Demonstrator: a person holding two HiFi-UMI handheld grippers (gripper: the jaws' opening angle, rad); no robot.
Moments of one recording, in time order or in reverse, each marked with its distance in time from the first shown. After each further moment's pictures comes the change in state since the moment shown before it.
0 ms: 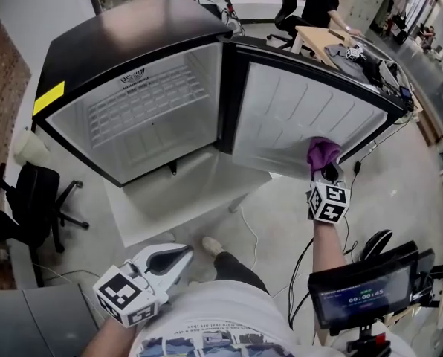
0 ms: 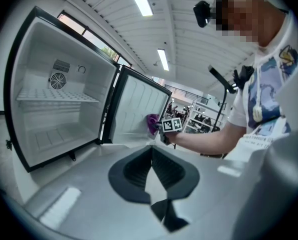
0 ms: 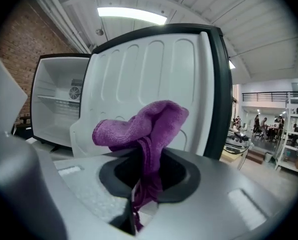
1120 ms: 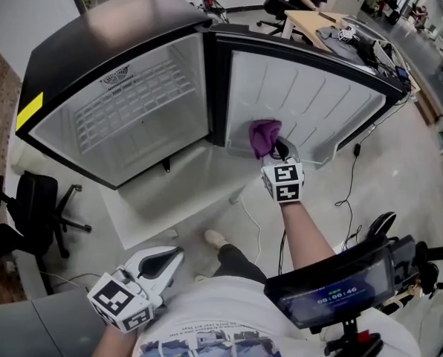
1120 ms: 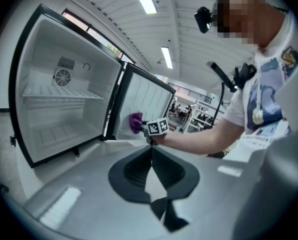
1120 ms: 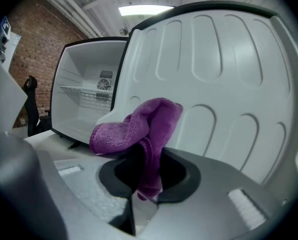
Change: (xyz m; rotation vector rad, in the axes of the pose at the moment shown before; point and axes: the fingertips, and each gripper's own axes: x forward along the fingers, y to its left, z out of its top) left arm -0.008 0.011 -0.006 -0.027 0.025 0.034; right arm 0.058 0.145 -0.002 -0.114 -0.011 0.273
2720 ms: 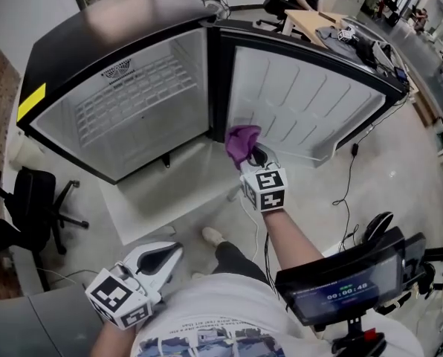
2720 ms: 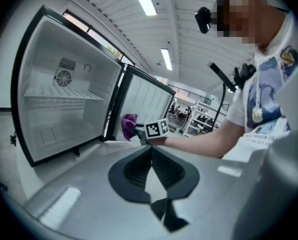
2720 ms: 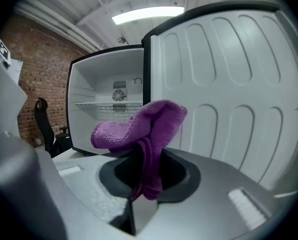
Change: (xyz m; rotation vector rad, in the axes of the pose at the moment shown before) left arm -0.002 0.001 -0.001 -0.002 -0.016 -0.007; right arm -0.009 0.078 0.019 0.129 -0.022 0.147
